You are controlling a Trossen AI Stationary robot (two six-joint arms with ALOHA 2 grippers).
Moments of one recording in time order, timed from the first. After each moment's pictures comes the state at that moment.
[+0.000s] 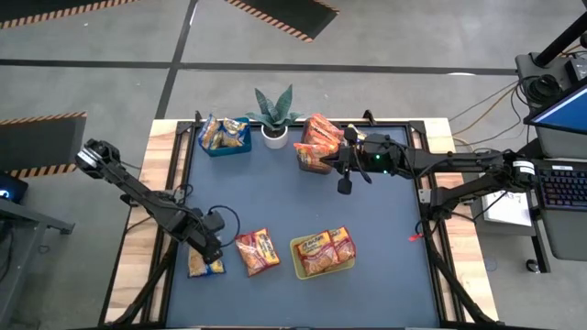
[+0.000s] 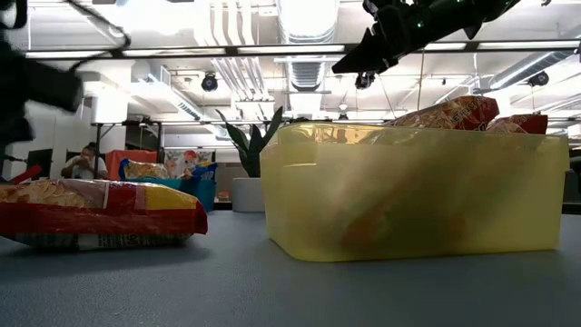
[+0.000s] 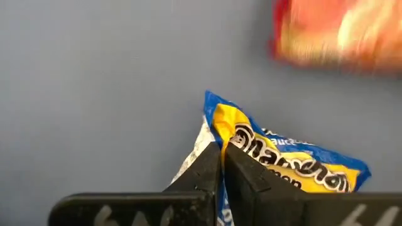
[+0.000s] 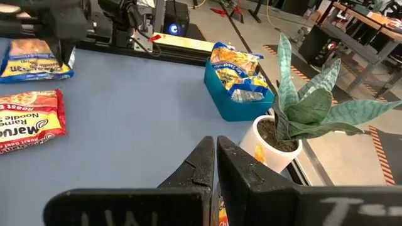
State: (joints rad) left arm -0.62 1.18 0.61 -0.80 -0.12 -1.22; right arm -0.21 1.22 0.83 0.08 0.00 -0.27
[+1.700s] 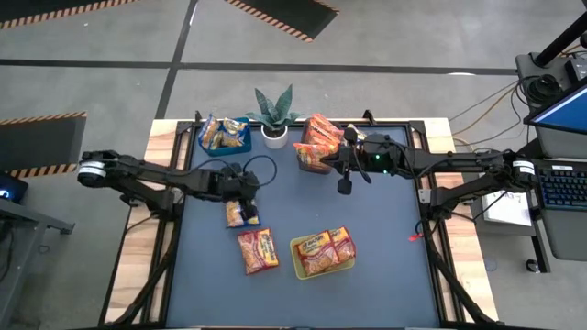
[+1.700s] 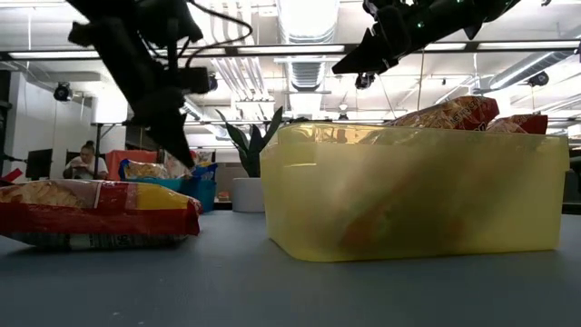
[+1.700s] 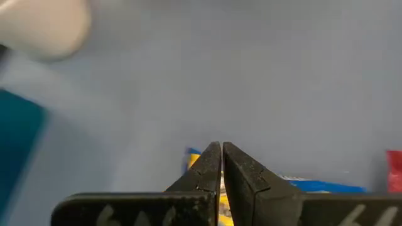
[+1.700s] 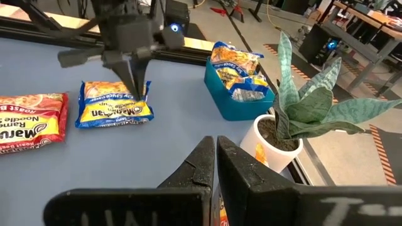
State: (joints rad) left arm 0.00 1.31 0.73 -0.47 -0.34 -0.31; right arm -0.21 1.22 0.83 0.08 0.00 -0.27
